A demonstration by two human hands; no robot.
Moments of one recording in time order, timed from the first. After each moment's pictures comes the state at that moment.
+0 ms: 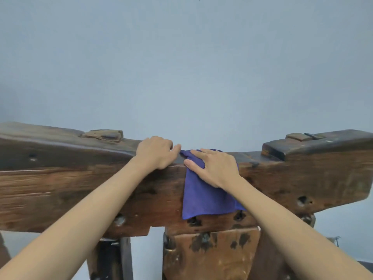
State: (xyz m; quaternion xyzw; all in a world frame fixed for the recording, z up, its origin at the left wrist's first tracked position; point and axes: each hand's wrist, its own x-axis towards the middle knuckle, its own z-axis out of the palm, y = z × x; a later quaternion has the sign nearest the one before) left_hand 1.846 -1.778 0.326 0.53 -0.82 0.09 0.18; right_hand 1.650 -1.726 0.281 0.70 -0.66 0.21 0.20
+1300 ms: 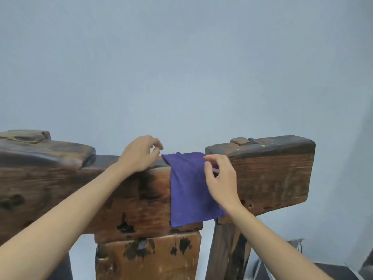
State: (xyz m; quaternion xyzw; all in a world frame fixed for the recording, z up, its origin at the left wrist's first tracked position) left_hand 1.698 -1.760 0.317 0.42 -0.83 -0.02 0.36; right_hand 1.465 -1.643 0.260 0.59 -0.56 0.58 0.02
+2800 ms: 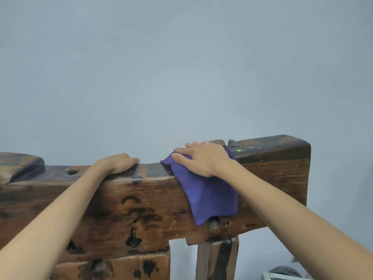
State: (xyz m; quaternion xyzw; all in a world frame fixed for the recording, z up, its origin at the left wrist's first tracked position) left_hand 1.623 -1.832 0.308 0.65 -0.74 -0.16 0.09; right_hand 1.344 -1.714 0.345 0.78 -0.62 0.08 0.11
